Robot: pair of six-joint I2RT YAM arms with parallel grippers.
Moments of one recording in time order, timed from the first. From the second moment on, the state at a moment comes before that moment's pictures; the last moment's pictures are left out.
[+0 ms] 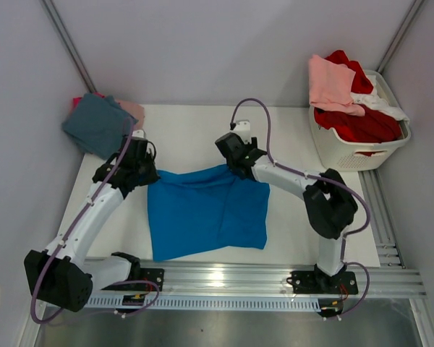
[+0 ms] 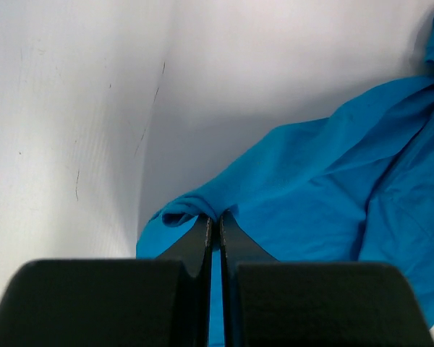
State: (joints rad) left arm -0.27 1.15 1.04 -0.72 -0.16 -0.46; right arm 0.79 1.84 1.38 -0.36 0.71 0.47
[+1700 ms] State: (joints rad) left arm -0.27 0.90 0.90 -0.71 -0.39 -0.53; right arm 0.48 1.54 1.19 -0.56 0.70 0.54
